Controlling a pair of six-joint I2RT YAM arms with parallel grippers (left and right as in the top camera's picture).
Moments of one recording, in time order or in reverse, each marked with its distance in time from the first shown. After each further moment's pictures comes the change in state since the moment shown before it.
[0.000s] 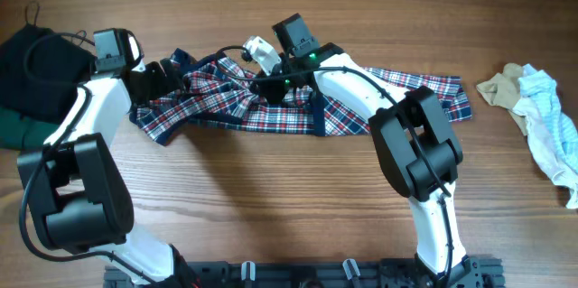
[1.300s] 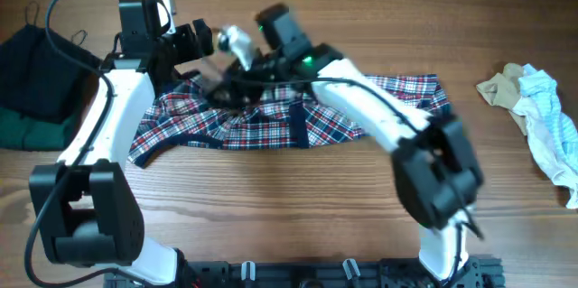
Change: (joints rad) left arm -0.187 -0.099 0.105 0.108 0.085 -0.007; right arm 0.067 -0.208 -0.003 0.077 -0.209 0.219
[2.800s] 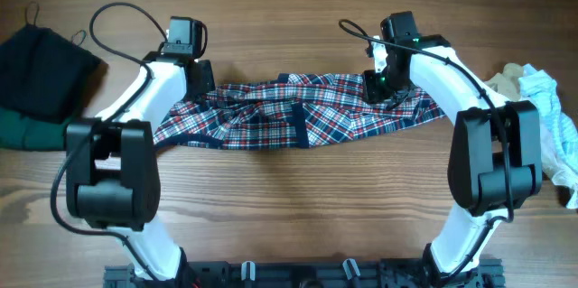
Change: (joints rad) left arm -0.109 0.185 0.000 -0.204 -0.360 0.004; right arm -0.462 -0.044 -0.254 -0.449 0.652 0.068
